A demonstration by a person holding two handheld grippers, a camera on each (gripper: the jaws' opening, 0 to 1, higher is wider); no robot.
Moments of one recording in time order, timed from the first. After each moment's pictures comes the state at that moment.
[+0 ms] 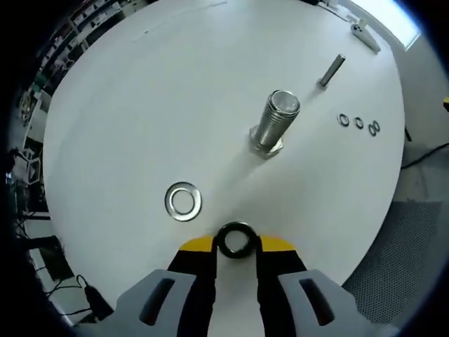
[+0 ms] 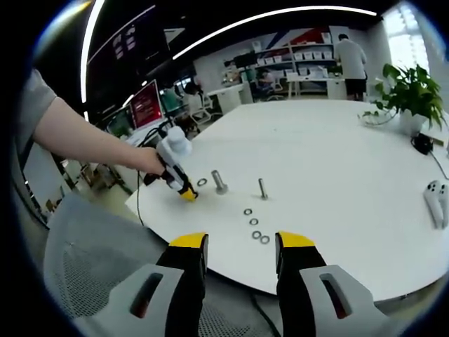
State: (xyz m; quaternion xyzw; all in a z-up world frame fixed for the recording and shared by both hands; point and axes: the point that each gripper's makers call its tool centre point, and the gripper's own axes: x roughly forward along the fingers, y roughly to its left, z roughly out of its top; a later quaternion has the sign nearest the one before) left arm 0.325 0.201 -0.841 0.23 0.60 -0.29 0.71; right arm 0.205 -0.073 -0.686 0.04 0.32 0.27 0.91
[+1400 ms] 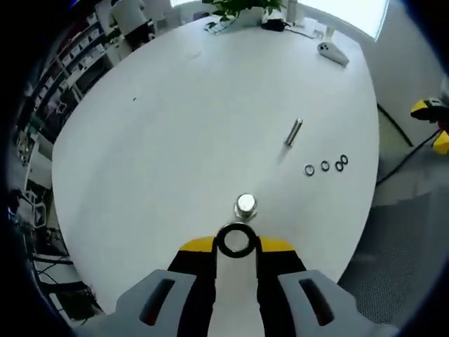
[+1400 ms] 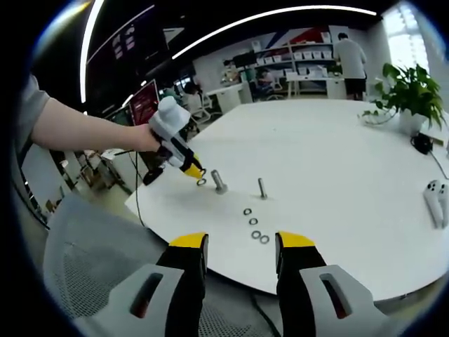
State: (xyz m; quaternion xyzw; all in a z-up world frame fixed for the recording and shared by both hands) left arm 0.358 0.143 -0.761 0.27 0.50 -0.36 0.74; right arm 0.205 -0.073 -0.686 0.04 0.32 0.27 0.91
